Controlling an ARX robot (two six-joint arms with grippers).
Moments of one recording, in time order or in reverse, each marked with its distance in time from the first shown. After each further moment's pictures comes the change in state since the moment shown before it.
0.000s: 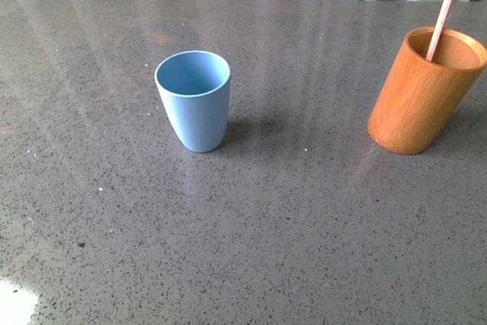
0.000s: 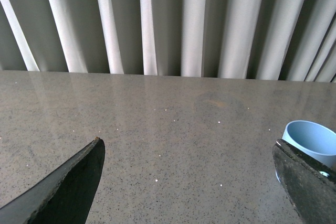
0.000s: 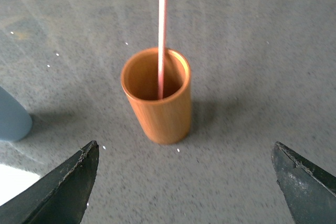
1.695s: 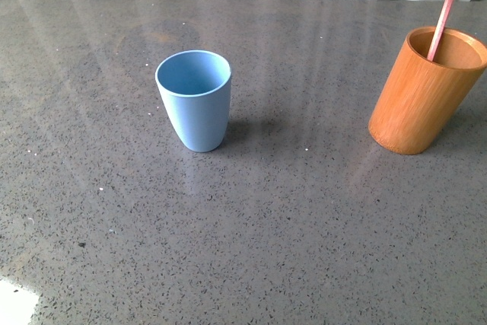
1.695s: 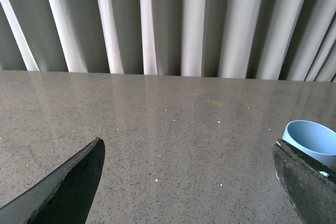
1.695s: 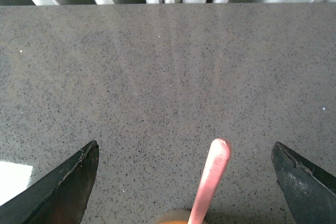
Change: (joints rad) left arm 0.000 0.000 0.000 0.000 0.000 0.000; right arm 0.056 0.878 0.688 0.094 0.056 0.008
